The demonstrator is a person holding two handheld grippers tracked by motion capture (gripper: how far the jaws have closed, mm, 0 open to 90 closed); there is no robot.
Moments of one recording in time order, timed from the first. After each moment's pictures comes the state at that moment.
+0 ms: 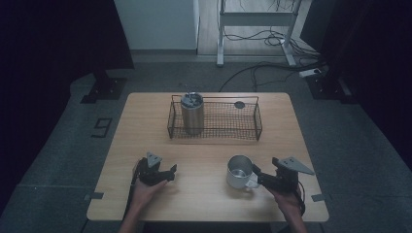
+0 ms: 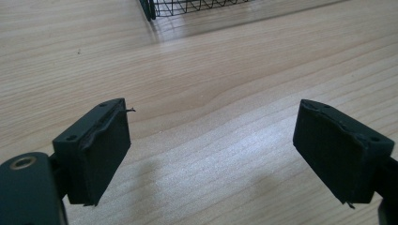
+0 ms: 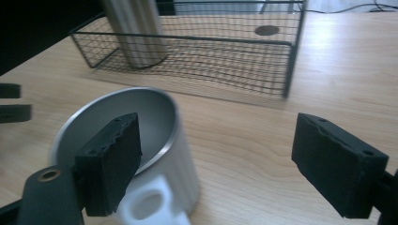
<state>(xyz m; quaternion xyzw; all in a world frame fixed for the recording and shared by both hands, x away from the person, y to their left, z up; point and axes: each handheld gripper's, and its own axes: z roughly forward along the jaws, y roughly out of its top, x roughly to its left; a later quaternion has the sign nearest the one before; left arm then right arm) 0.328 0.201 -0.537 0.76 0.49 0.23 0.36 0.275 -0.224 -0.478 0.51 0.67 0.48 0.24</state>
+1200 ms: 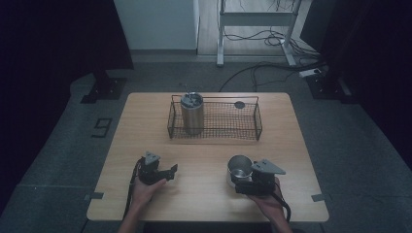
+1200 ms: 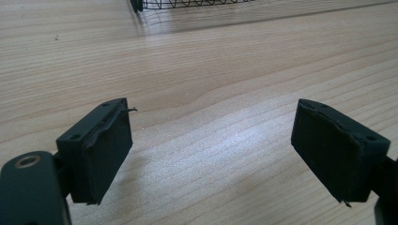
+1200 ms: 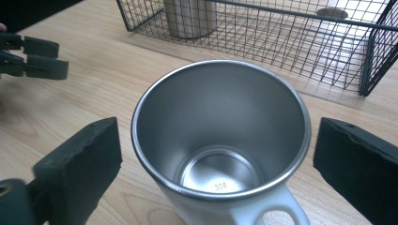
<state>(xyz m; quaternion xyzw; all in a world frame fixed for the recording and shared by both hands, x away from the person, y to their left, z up) 0.331 0.205 -0.535 0.75 0.51 0.18 0.38 0.275 -0.166 -0.488 0.46 0.73 0.45 0.22</state>
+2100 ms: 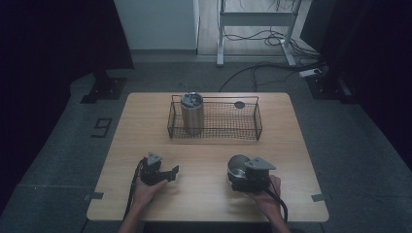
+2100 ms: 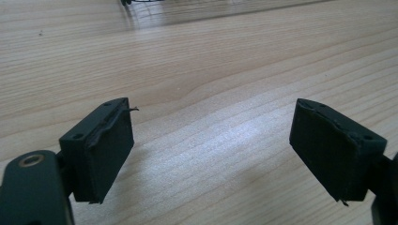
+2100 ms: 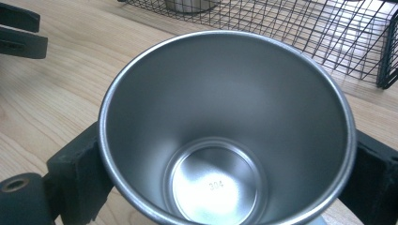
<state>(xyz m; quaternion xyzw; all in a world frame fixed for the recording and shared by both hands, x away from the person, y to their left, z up) 0.331 0.200 -0.538 0.76 0.50 0.18 0.38 0.292 -0.158 -0.504 0.45 0.76 0.41 0.21</state>
